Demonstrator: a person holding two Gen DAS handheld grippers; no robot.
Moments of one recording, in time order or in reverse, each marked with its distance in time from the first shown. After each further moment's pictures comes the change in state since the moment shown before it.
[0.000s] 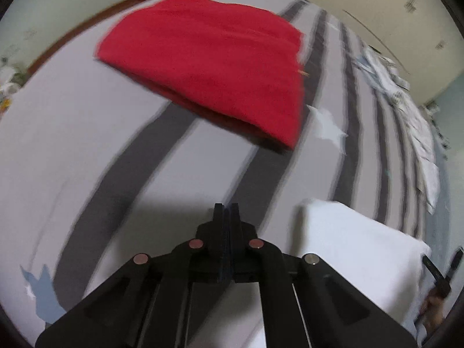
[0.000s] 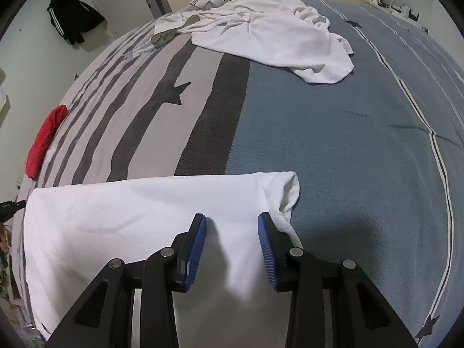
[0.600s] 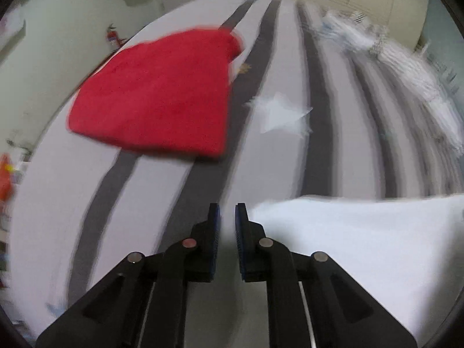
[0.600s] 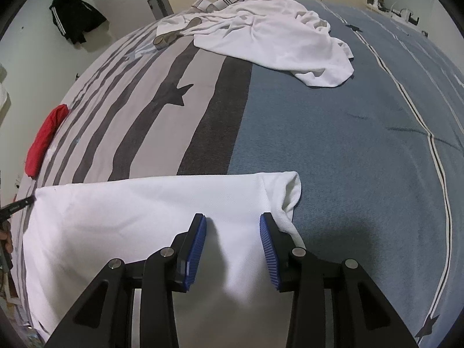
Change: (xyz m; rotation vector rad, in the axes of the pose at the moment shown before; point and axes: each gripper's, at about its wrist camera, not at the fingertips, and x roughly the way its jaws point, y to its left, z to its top) left arm 0.007 -0.096 -0.011 0.303 -0.138 0.147; right arm 0.005 0.013 0.005 -0.014 -0.021 -0.013
